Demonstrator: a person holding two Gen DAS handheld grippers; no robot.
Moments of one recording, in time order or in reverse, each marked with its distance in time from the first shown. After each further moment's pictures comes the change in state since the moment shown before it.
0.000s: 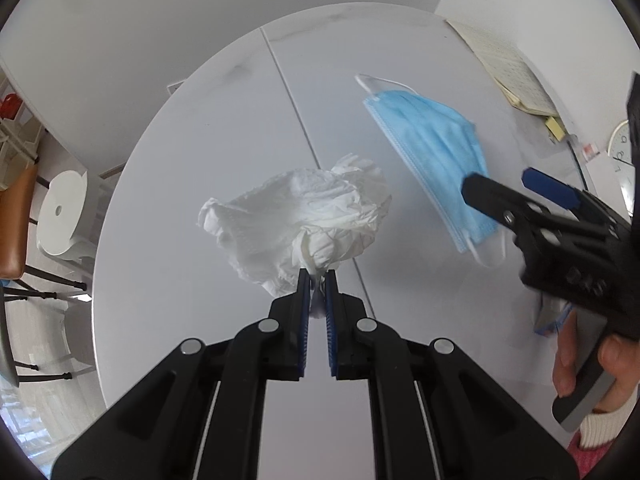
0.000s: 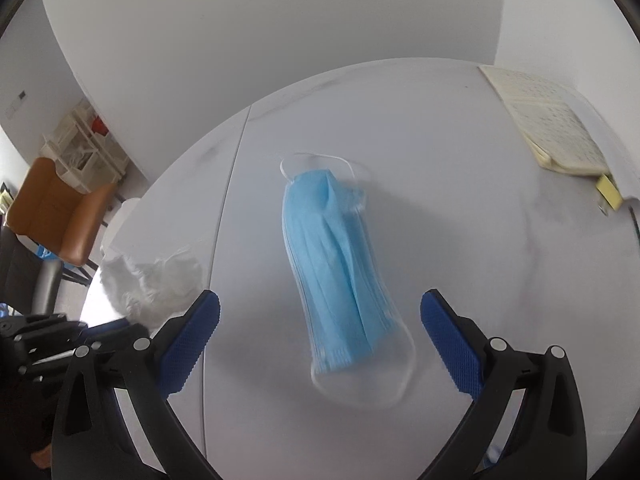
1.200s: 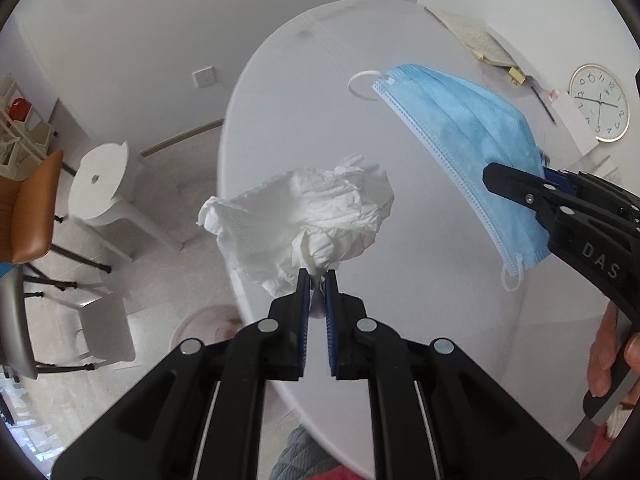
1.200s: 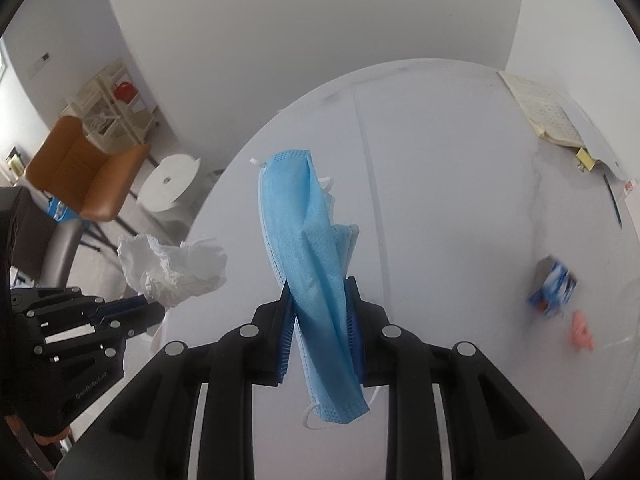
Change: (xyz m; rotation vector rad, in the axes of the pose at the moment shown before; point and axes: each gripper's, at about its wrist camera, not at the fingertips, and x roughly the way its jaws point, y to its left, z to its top) left arm -0.125 0.090 -0.179 0.087 0.001 -0.001; right arm -0.124 0.176 -0.125 -0.060 0.045 -0.012
